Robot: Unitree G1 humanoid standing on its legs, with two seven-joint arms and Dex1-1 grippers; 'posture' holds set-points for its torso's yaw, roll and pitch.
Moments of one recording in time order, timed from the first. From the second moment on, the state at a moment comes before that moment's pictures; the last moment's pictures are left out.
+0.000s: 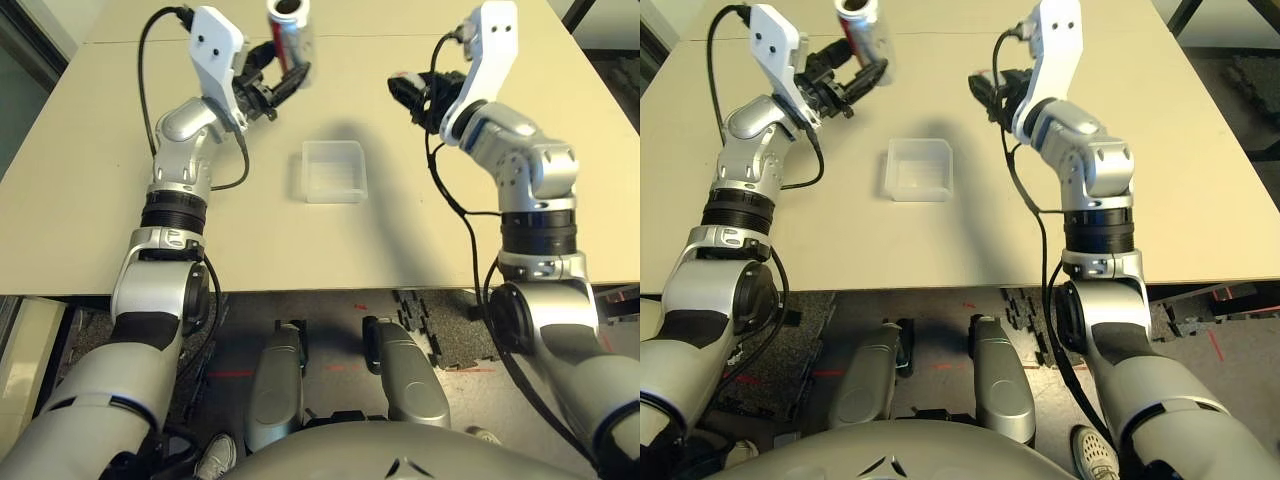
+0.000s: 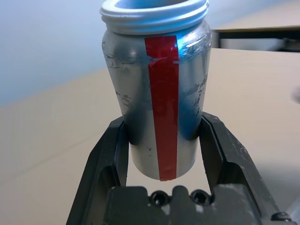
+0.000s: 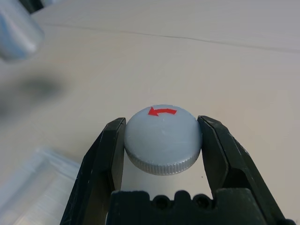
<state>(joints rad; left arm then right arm) -0.92 0.37 0.16 0.77 -0.19 -0.15 -0.60 -0.78 -0.23 -0.03 0.19 0.25 0.58 0.33</state>
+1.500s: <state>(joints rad) -1.02 0.52 -0.11 1.00 0.20 -0.37 -0.40 -0.67 -0.55 -0.07 0.02 0.30 0.85 0.53</state>
